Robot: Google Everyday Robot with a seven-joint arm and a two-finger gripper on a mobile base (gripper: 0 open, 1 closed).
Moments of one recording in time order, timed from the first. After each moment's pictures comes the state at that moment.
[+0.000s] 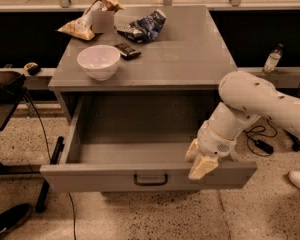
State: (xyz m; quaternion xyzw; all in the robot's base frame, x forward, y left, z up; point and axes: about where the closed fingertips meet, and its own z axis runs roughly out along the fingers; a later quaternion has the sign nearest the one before) arm 0.451 -0.133 0.673 -0.71 0.67 0.21 0.07
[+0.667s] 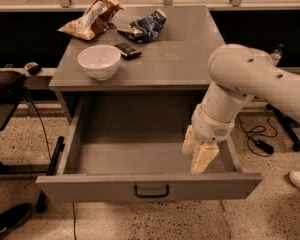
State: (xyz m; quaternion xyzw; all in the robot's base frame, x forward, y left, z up) arm 0.452 -0.124 0.731 -0.75 0.64 0.15 0.04
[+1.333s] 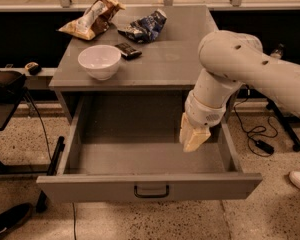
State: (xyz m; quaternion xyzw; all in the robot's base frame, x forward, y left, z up) arm 0.495 -0.113 0.746 -0.77 0.62 0.11 0.06
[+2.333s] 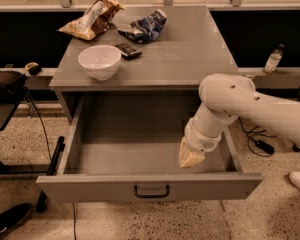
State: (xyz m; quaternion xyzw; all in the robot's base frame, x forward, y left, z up) arm 0.491 -0.112 0.658 -0.76 0.64 0.12 0.08
